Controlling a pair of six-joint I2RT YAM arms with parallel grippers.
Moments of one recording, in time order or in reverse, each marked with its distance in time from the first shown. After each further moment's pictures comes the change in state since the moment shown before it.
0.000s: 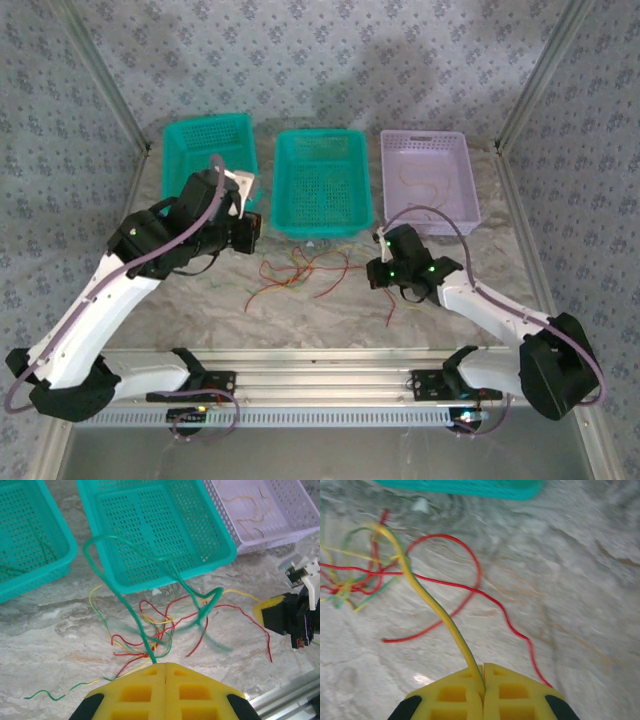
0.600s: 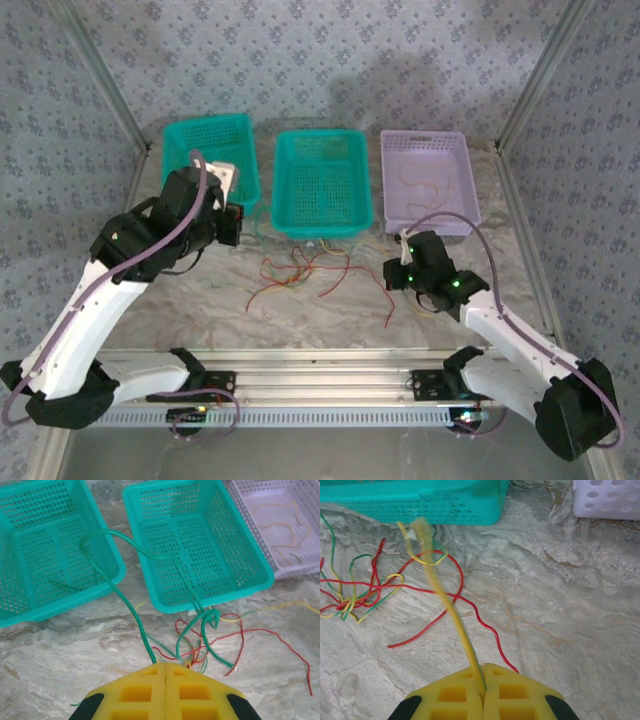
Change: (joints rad) left arm 0.070 -0.040 0.002 0.016 -0.113 0.064; right arm -0.065 -0.234 -0.068 -0.042 -0.002 0.005
